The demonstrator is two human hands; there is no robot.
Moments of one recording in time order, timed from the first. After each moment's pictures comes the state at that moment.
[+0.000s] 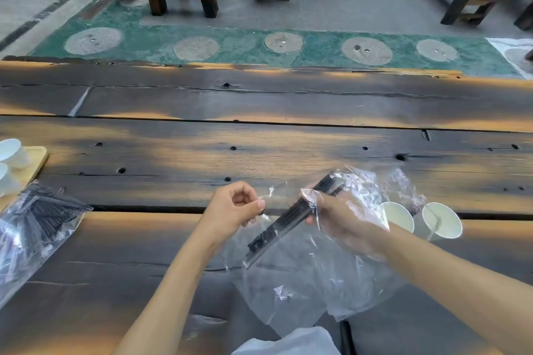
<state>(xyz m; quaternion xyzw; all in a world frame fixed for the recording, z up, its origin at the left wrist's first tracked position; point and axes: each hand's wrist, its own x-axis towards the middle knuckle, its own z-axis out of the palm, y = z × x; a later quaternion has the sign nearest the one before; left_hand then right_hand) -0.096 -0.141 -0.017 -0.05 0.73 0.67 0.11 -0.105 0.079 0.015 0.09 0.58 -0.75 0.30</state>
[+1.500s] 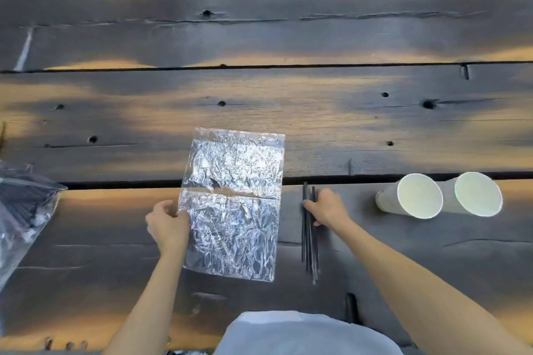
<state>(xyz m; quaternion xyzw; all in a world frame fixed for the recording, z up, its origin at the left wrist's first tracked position) -0.098 -0.229 -0.197 -0.46 0.82 0.35 0.02 -0.155 0.095 -0.200 0.19 0.87 -0.32 0.33</state>
